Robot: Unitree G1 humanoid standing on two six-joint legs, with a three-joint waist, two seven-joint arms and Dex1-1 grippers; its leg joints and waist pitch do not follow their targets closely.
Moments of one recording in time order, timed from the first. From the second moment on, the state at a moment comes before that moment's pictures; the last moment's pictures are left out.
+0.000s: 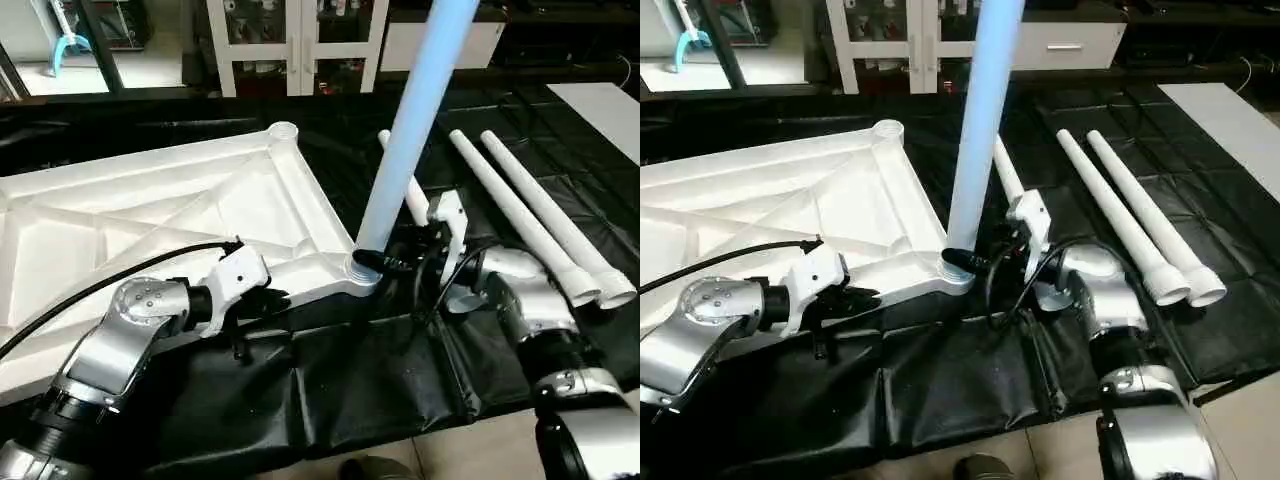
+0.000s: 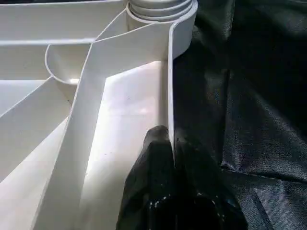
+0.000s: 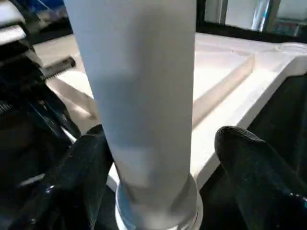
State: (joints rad) left arm -0.33 0.55 -0.24 0.06 -0.08 0.32 -0.97; right arm -0.66 -0.30 0.01 0.77 0.27 -0.02 1.18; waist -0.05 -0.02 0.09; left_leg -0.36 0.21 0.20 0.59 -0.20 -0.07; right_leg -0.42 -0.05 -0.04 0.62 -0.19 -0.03
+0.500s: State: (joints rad) left arm -0.33 0.56 -0.24 0.06 -0.07 0.33 -0.96; right arm -0.63 -0.23 -0.01 0.77 0.29 -0.04 1.14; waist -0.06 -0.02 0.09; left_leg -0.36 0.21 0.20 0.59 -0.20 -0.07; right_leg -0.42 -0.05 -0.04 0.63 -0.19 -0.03
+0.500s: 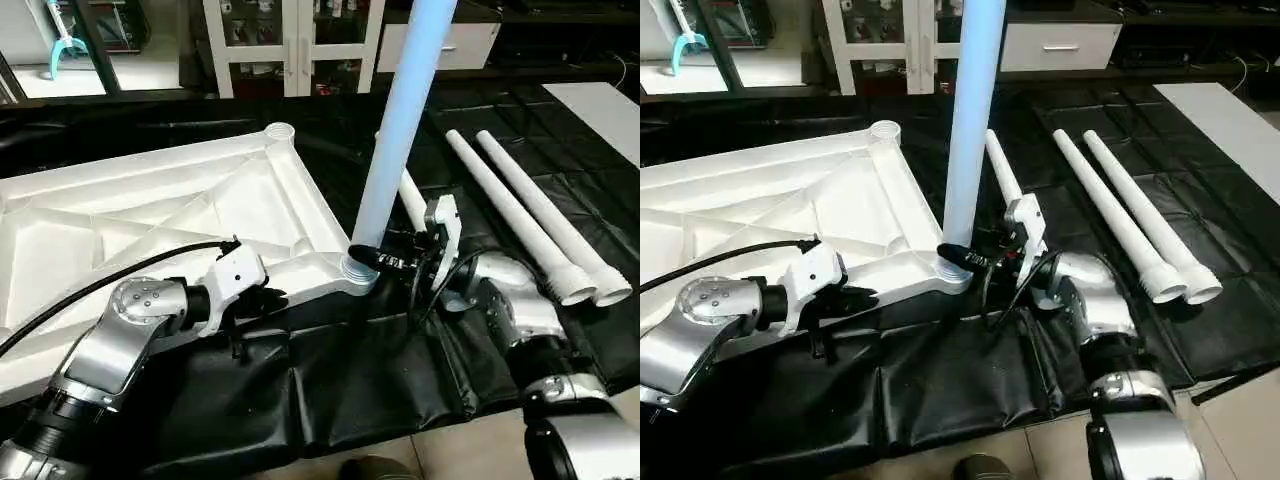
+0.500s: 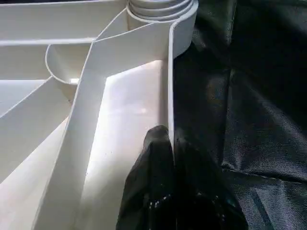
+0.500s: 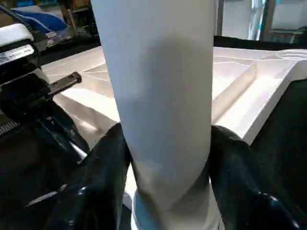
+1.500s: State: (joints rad) left arm -0.36 0.46 -0.27 0.07 -0.01 0.38 -0.82; right arm -0.62 -0.13 -0.05 0.79 0.24 -0.10 0.78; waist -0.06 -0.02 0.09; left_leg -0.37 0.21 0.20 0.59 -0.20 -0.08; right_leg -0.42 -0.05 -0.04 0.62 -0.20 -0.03
